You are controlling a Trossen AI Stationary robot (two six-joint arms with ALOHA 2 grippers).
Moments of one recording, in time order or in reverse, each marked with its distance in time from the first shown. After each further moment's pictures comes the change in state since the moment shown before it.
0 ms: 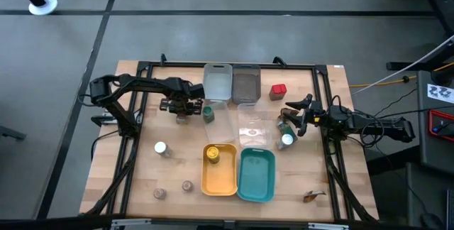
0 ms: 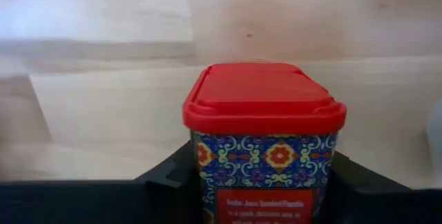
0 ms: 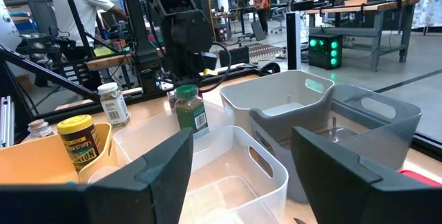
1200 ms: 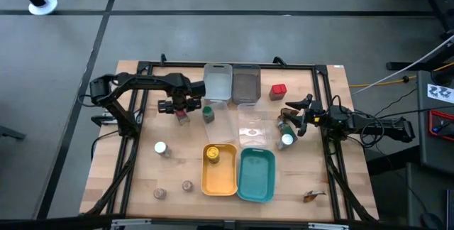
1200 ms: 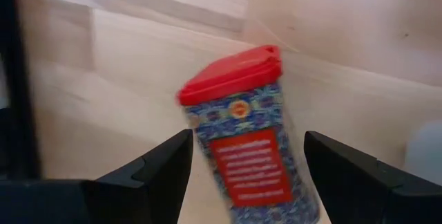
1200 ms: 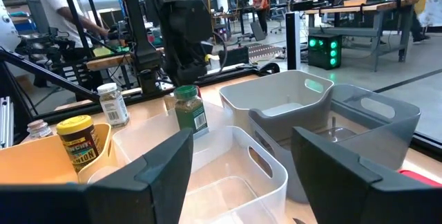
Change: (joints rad) left arm 0.001 0.000 0.107 -0.182 0.014 -0.286; right arm 0.000 0.000 0.000 0.002 0.001 0.000
